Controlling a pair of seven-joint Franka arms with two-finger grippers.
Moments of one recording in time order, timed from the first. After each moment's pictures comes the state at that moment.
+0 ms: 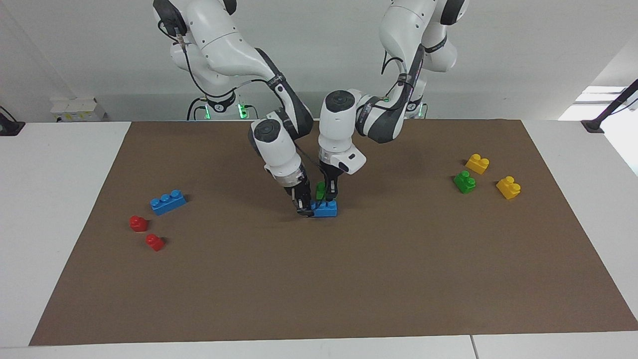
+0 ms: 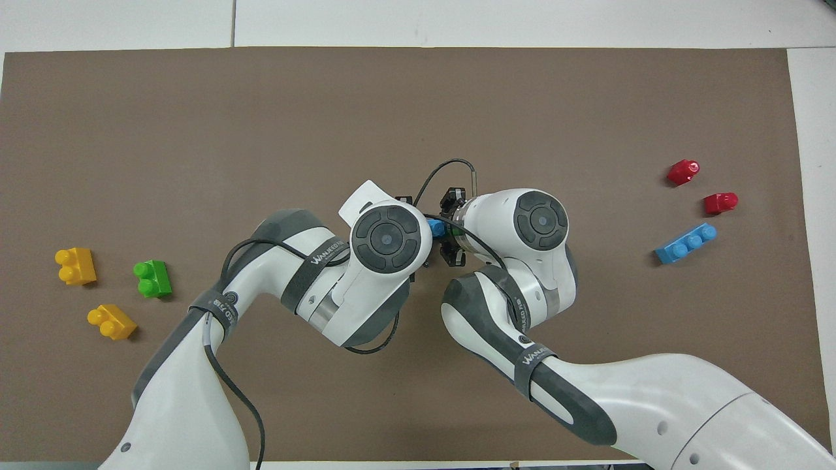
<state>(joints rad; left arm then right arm) -0.57 0.33 -0.15 -1.86 0.11 2.32 -2.29 0.24 0.41 0.30 -1.98 0.15 2.62 1.96</state>
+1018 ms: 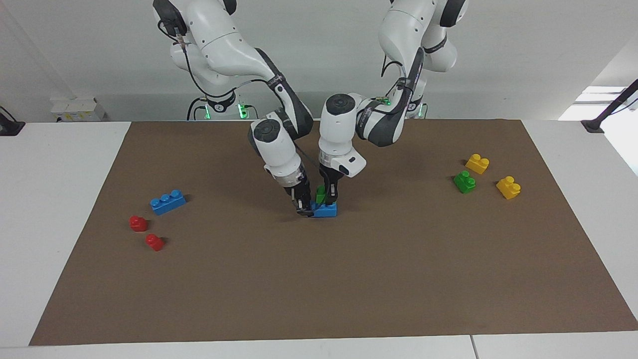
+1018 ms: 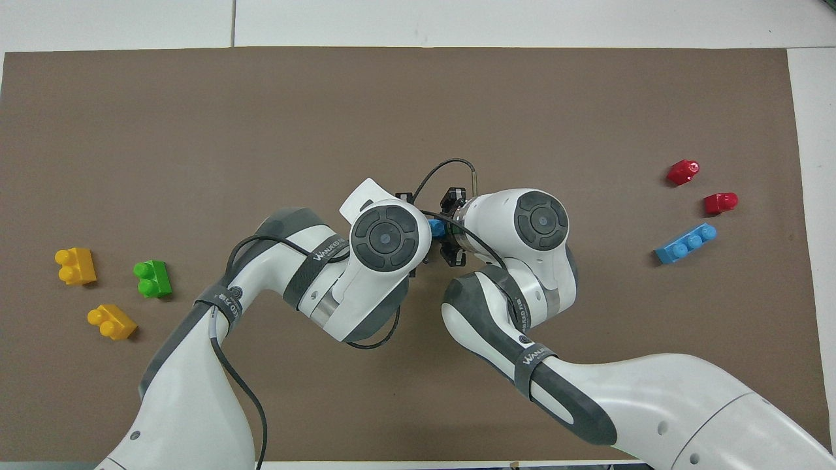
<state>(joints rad) -0.57 0.34 -0.14 -1.86 0.13 2.36 -2.30 0.24 0.41 0.30 -1.98 0.15 2.62 1.96</state>
